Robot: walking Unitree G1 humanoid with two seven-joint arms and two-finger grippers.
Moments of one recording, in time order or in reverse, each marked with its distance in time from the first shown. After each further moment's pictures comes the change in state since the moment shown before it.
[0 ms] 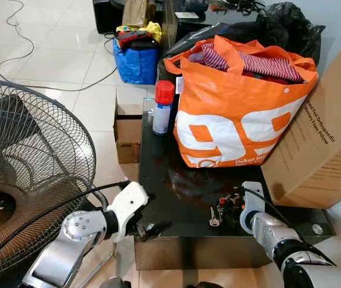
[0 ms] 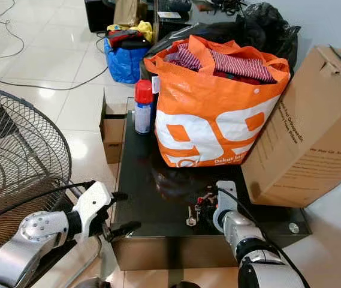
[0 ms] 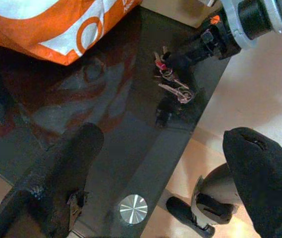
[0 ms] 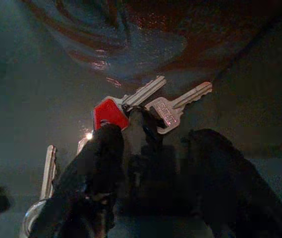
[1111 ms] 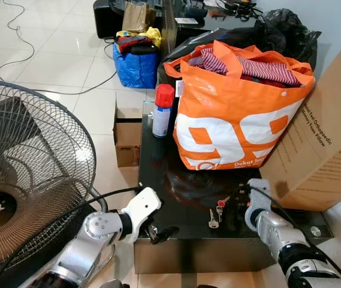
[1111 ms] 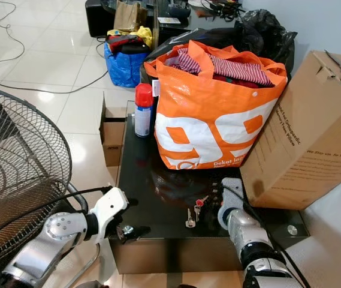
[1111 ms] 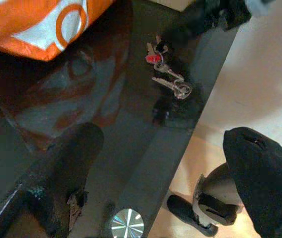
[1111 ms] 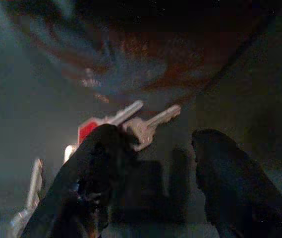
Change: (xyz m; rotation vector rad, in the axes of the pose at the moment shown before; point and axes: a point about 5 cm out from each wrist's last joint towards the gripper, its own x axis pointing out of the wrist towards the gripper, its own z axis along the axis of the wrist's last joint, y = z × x) left arm 0.032 -0.002 -0.014 0.019 0.034 -0.031; right arm -0.005 -0.008 0.004 -0.061 -0.036 -0.032
